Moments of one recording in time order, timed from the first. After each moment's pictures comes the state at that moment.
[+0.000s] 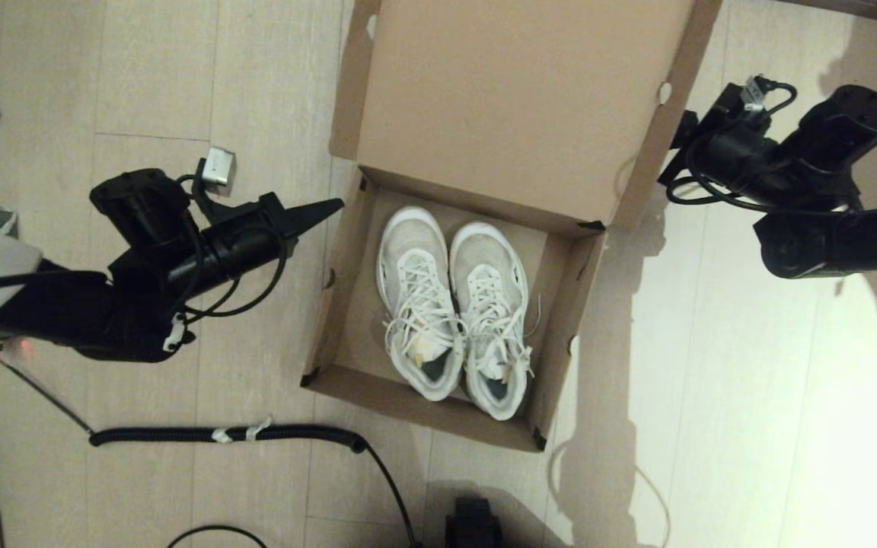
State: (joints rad) left arm -0.13 2.01 -1.17 -1.08 -0.75 -0.71; right arm 0.01 2.17 -1.70 -1.13 0.86 1.63
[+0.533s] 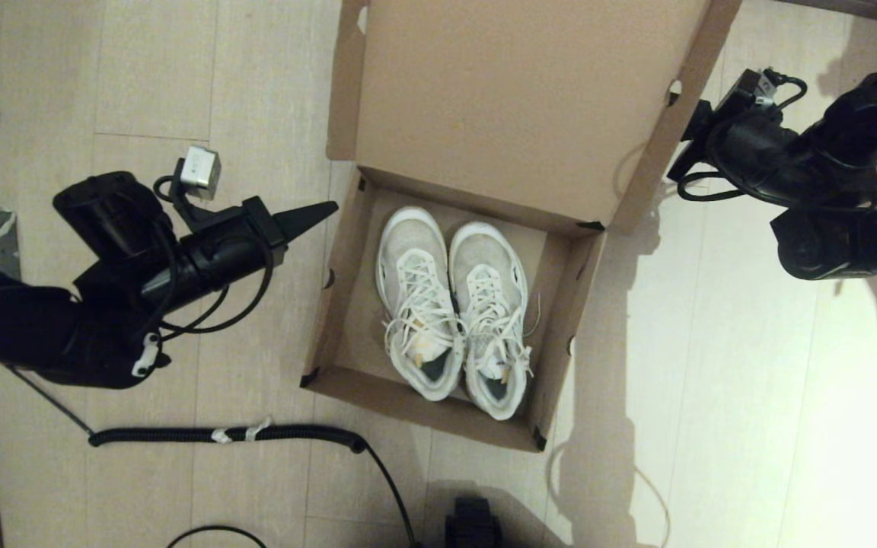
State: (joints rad) left arm -0.14 1.92 -1.04 -1.15 -0.75 -0.71; right arm 0.01 2.09 -1.60 -1.19 0.89 1.76
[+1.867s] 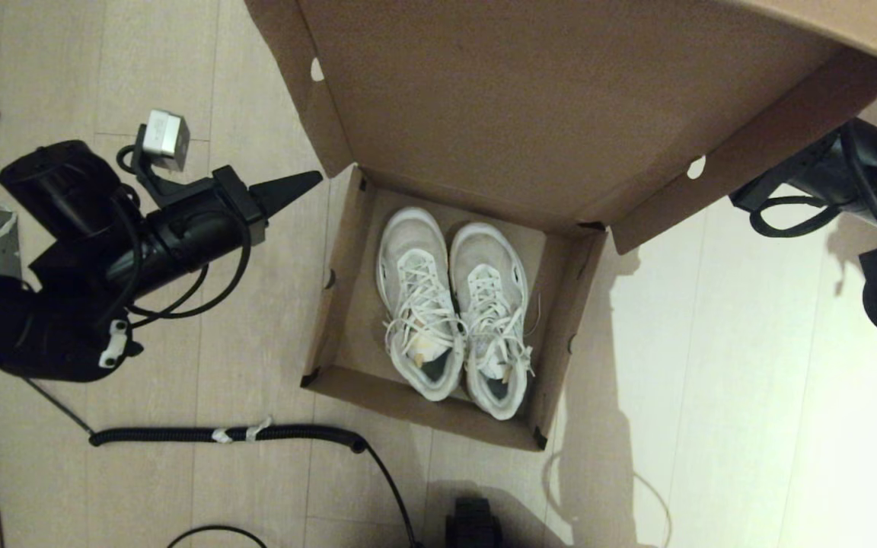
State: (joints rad) left arm -0.13 1.83 -1.04 -1.14 -0.74 -0.71; right arm 0.05 1.77 -1.10 -1.51 1.07 2.16
